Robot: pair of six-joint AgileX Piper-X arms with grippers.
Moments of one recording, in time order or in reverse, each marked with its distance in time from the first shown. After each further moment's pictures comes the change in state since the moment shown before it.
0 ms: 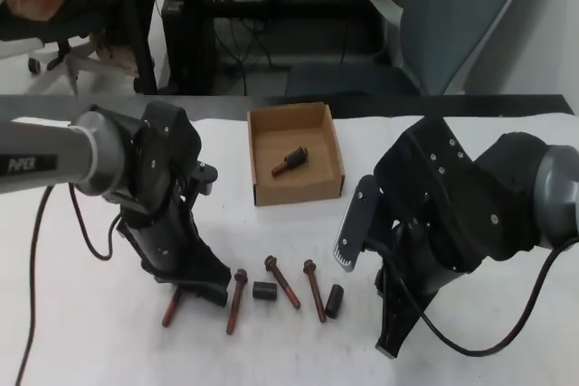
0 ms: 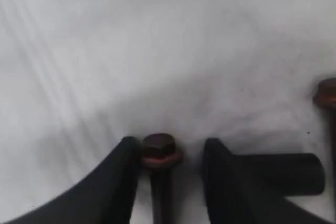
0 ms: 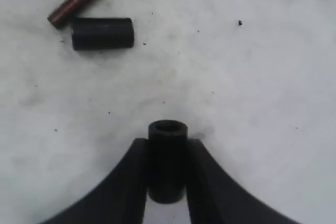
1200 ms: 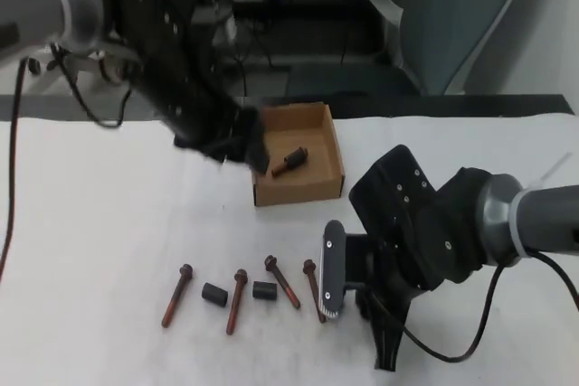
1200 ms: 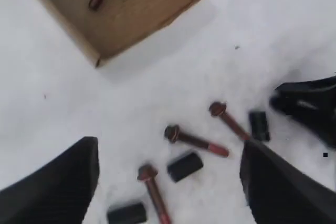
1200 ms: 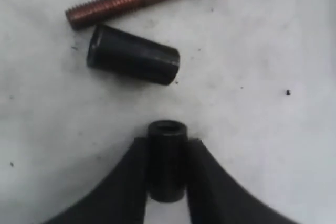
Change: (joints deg) left arm -0.1 -5.0 -19.5 13.4 20.7 0.5; right arm 0.4 10.3 -0.2 -9.6 2.3 -21.2
